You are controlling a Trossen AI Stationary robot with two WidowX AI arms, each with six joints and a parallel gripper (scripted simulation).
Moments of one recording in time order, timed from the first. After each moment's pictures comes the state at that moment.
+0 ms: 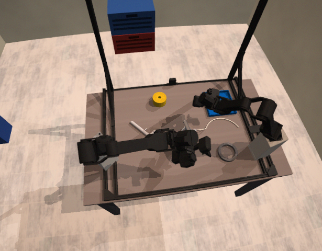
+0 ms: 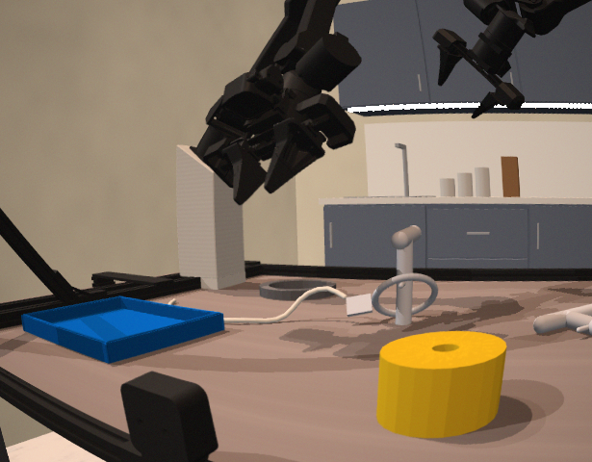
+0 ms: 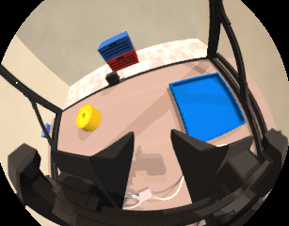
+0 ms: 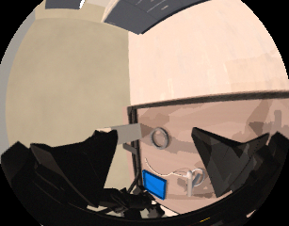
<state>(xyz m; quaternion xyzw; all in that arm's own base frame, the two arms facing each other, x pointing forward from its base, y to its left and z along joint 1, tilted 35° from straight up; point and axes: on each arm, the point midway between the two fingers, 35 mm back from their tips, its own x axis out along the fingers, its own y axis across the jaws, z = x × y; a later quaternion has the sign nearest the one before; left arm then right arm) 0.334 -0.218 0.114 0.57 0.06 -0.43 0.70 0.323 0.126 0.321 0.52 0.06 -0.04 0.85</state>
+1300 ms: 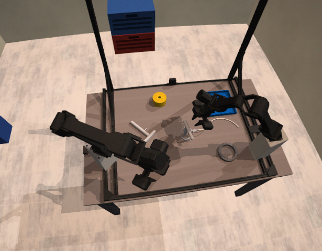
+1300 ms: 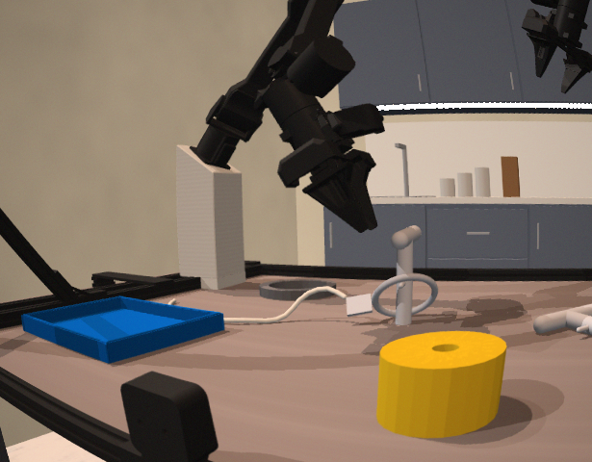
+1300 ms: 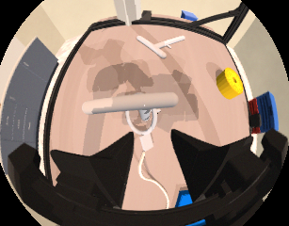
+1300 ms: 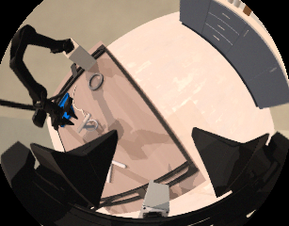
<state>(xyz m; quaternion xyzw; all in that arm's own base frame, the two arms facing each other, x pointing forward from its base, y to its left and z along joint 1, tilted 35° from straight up) 0.385 -0.116 0.128 -0.05 0.21 0.16 0.96 0.177 0.001 0.306 0.01 0.27 -0.01 0.96</state>
